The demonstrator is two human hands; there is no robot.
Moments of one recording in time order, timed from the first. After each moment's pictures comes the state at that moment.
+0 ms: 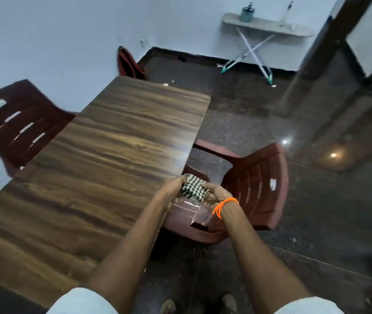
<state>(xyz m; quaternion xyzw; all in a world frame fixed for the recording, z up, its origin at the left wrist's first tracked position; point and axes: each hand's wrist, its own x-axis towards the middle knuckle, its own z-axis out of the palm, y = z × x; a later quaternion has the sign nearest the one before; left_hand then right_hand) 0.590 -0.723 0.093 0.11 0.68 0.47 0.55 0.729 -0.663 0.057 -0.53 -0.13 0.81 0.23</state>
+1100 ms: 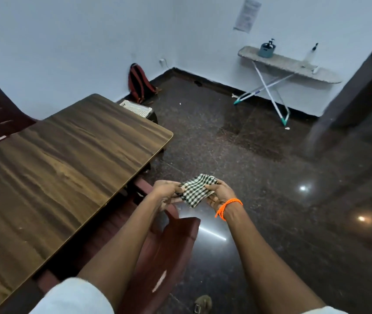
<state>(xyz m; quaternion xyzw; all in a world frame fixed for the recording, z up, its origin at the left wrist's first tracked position) 0.789 -0.306 0.093 0.02 0.67 0.55 0.50 0.930 -0.189 0.074 -0.51 -0.31 0.77 0.21</state>
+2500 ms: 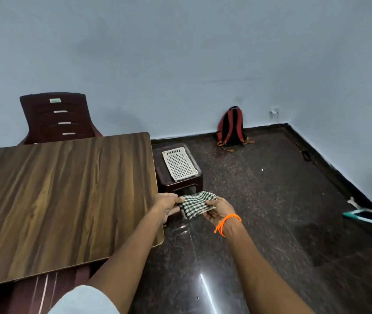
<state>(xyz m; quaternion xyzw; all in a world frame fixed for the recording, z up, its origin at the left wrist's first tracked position) 0.452 0.141 0.103 -0.28 0.60 0.72 0.21 0.483 0.317 0.089 -0.39 -0.48 0.78 -0.11</state>
